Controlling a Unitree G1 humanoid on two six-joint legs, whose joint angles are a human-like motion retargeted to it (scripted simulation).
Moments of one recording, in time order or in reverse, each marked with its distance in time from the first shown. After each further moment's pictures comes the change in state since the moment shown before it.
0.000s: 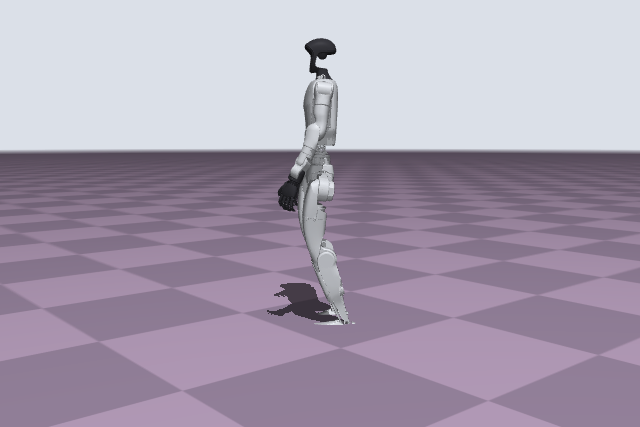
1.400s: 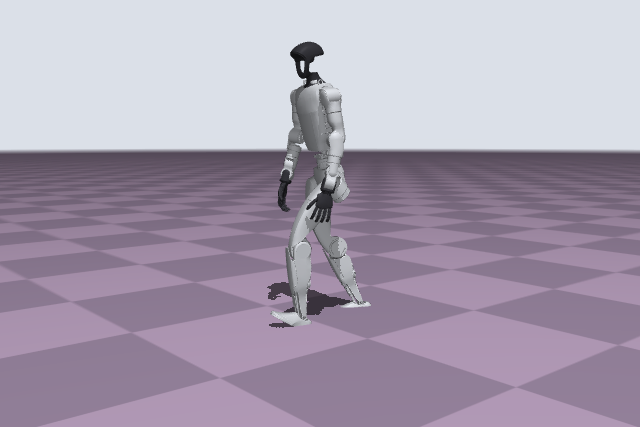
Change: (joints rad) left arm 0.057 -0.008 0.174 -0.011 -0.186 -0.041 0.140; right arm -0.102 0.062 0.077 -0.069 -0.159 -0.045 -0.056; waist 0.171 -0.048 -0.082; left_leg -0.936 0.070 0.080 0.366 -0.064 -0.002; right_leg -0.157 0.005 -0.062 0.034 -0.115 -0.010
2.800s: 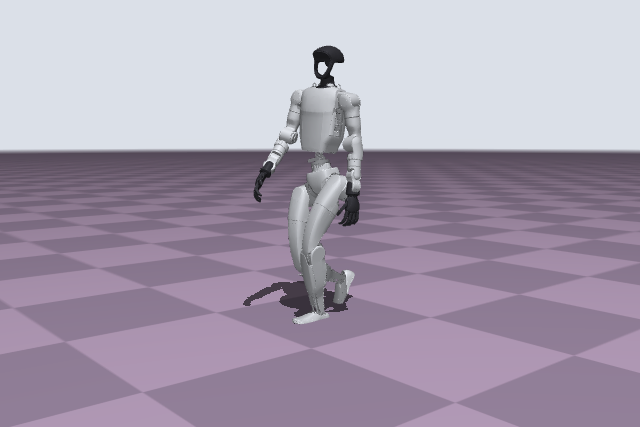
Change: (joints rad) left arm 0.236 0.011 0.111 0.120 0.044 0.045 -0.011; right arm 0.001 0.015 -0.056 -0.181 0.049 0.005 -0.028; waist -0.105 -0.269 -0.134; left_leg 0.313 -0.408 0.115 0.015 0.114 0.146; right_leg -0.162 -0.236 0.281 1.067 0.167 0.218
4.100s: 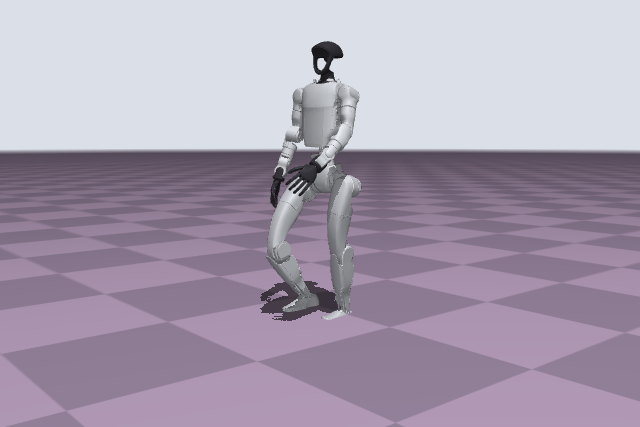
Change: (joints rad) left arm -0.448 0.046 -0.150 -0.313 0.033 -0.047 -0.040; right arm 0.162 -0.041 -0.102 0.231 0.008 0.064 0.061; waist -0.107 0.137 -0.019; left_leg 0.483 0.066 -0.144 -0.473 0.000 -0.055; right_leg -0.485 -0.079 -0.124 -0.051 -0.322 -0.139
